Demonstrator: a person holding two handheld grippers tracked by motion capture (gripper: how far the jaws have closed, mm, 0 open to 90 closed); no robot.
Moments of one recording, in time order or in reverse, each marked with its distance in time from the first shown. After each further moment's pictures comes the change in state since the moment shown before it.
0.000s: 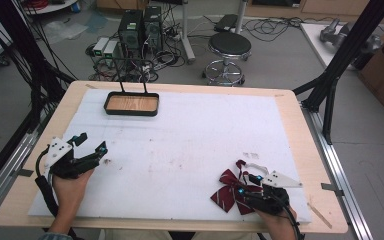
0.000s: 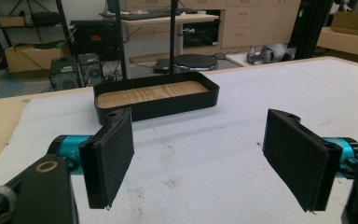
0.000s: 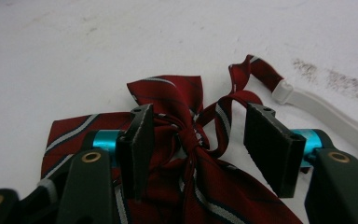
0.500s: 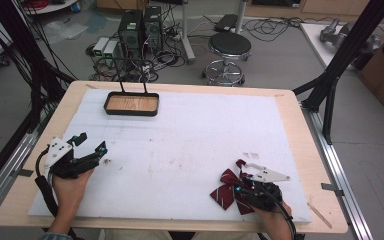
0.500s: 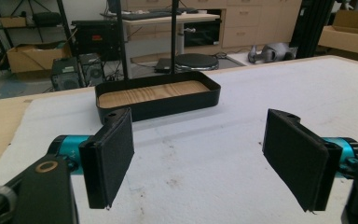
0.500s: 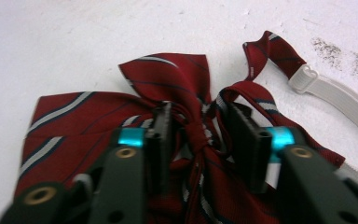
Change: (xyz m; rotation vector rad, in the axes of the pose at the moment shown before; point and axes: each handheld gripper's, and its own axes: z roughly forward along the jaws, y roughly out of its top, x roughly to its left) left arm 0.000 0.000 0.000 0.000 0.004 0.003; right arm 0.003 0.005 0.016 0.110 -0.016 -0.033
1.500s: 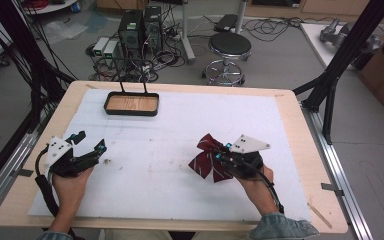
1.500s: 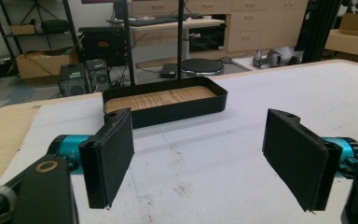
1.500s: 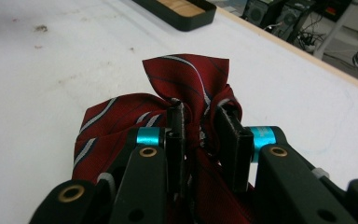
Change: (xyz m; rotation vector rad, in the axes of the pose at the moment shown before) left arm 0.002 0.000 0.003 -0.021 0.022 0.011; right arm 0.027 0.110 0.009 -0.167 0.044 -0.240
